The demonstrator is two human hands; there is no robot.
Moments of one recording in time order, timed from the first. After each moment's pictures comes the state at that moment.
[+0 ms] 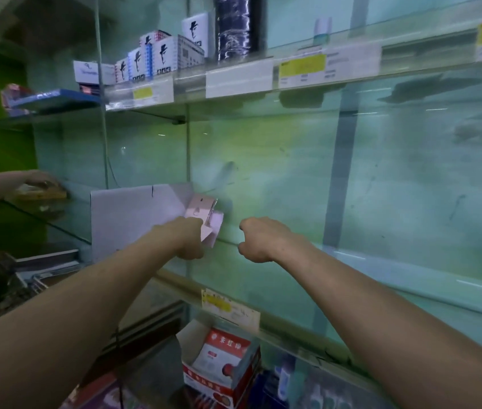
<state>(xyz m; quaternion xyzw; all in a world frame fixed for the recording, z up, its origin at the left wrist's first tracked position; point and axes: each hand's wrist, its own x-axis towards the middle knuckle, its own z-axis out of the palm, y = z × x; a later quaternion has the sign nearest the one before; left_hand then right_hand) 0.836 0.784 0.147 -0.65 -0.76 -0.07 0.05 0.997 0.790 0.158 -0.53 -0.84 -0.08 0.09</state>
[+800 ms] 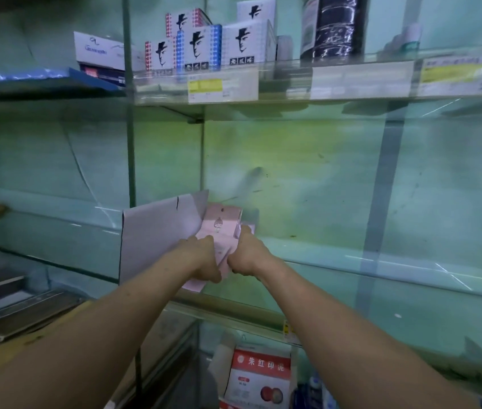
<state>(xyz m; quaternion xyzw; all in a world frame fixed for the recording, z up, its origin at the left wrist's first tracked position) 0.747 0.848 0.122 -0.73 -0.68 -0.06 0.02 0.863 0.857 0.117 -0.63 -0.70 0.19 0.28</state>
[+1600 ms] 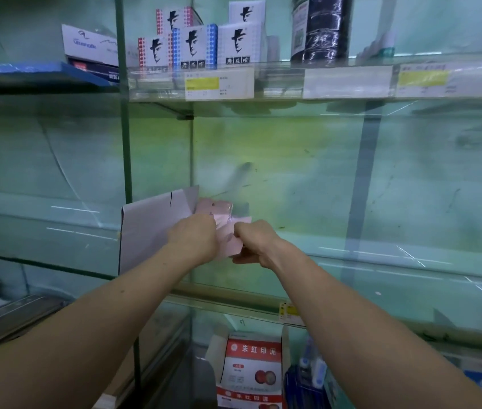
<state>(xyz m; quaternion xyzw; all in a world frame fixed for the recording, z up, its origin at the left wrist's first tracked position) 0.755 0.816 0.147 -0.73 -0.65 -0.17 0.11 0.874 0.819 0.140 -0.58 -0.53 0.40 0.47</state>
